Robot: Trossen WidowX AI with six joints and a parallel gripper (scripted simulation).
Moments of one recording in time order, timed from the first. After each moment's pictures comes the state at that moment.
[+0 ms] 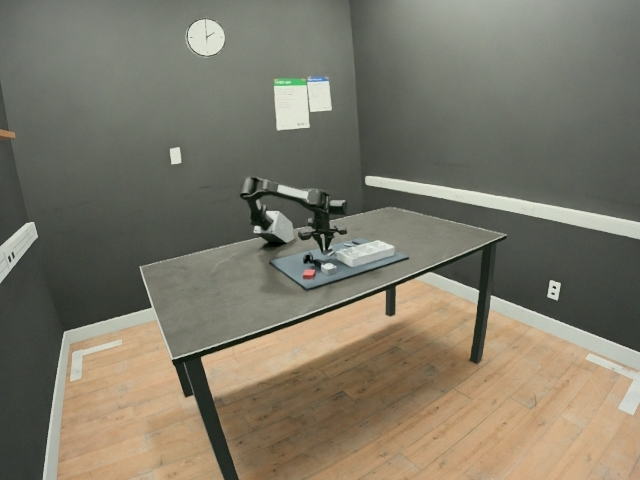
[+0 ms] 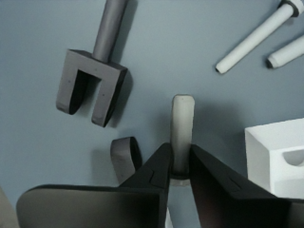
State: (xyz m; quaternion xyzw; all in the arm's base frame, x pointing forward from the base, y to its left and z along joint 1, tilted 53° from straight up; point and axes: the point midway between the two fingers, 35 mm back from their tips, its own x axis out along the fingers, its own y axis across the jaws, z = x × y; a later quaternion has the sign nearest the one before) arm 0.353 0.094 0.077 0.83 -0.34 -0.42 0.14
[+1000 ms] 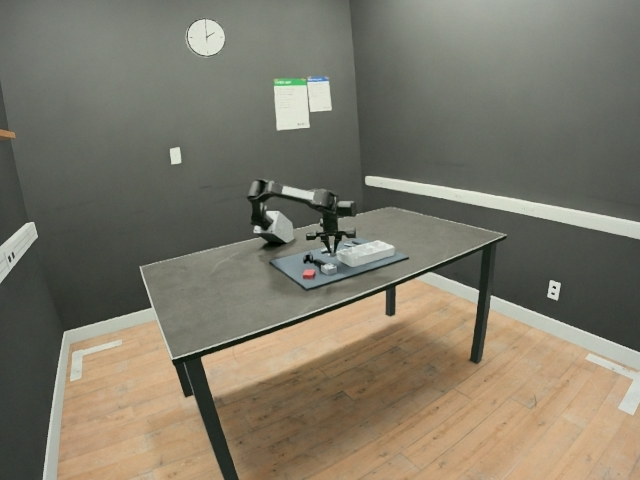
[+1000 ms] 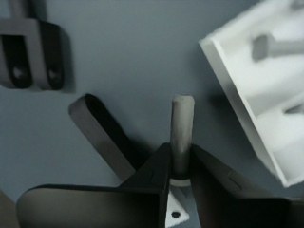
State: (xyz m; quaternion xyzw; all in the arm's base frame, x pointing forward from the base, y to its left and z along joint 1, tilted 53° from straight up) arm 0.403 0.110 0.102 0.85 -0.40 -0.35 -0.01
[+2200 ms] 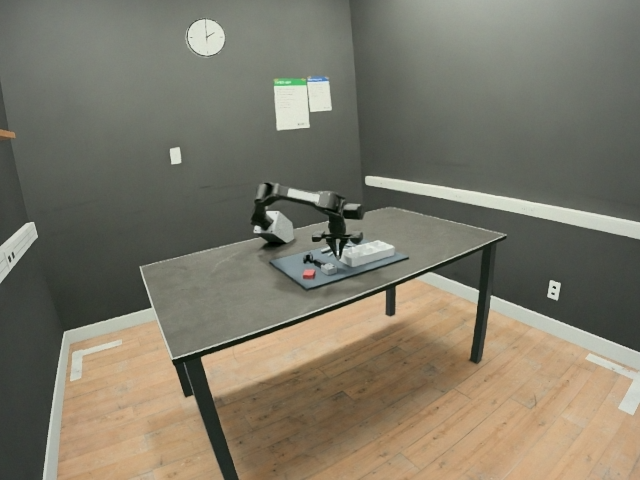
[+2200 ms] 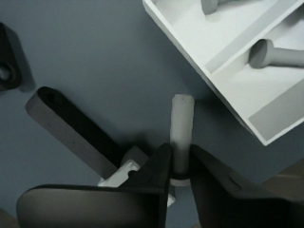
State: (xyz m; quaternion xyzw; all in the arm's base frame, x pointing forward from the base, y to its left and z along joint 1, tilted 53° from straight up) arm 0.433 0.115 0.109 0.84 -0.43 -0.31 -0.08
